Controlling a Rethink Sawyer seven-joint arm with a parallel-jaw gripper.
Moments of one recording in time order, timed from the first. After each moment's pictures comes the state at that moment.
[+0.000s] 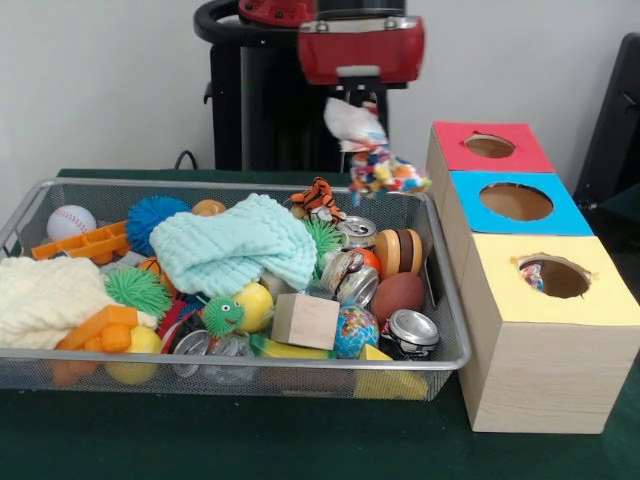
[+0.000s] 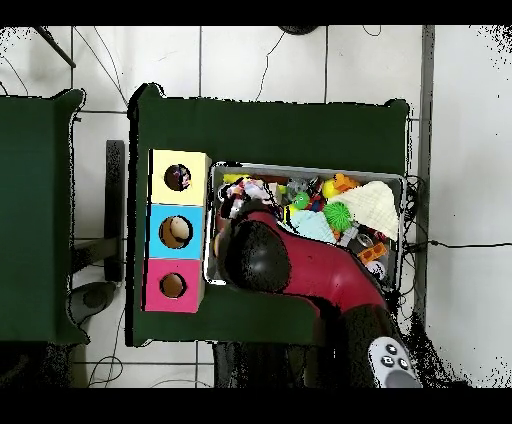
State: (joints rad) arm -0.38 -0.93 0.21 1.94 0.02 0.24 1.78
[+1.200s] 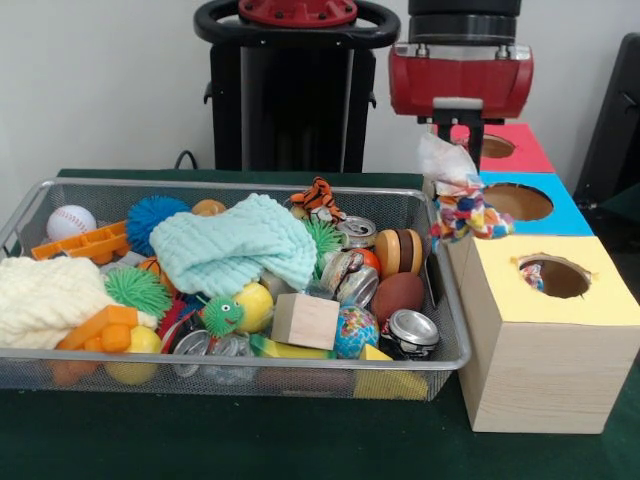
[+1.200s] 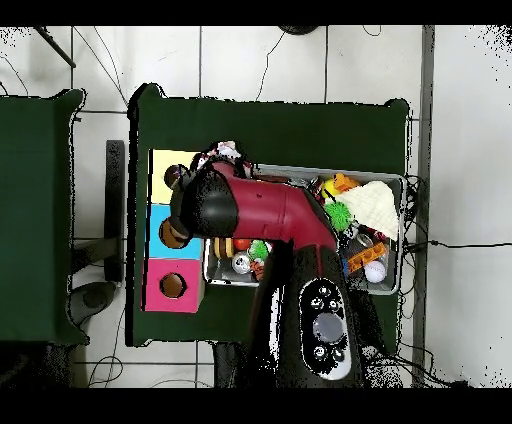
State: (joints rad) arm -0.13 -0.76 0.02 1.57 0.02 0.41 1.78
